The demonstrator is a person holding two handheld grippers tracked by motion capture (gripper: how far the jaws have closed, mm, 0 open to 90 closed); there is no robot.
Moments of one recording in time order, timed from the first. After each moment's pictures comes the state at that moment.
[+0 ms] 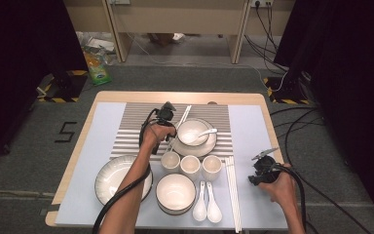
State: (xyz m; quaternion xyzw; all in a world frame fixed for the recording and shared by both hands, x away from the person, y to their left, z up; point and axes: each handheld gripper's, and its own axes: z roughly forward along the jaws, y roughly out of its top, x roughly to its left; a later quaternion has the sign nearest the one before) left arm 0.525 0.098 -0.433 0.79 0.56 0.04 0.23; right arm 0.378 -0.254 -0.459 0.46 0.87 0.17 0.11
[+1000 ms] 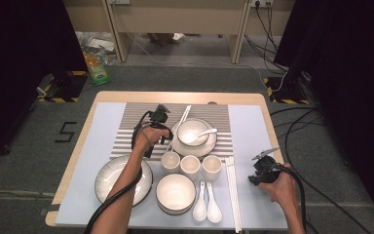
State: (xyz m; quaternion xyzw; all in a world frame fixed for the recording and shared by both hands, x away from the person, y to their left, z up) left arm 0.507 0.117 -0.428 0.79 0.56 0.03 0.25; right arm 0.377 -0.255 -0.460 0.46 0.87 0.17 0.11
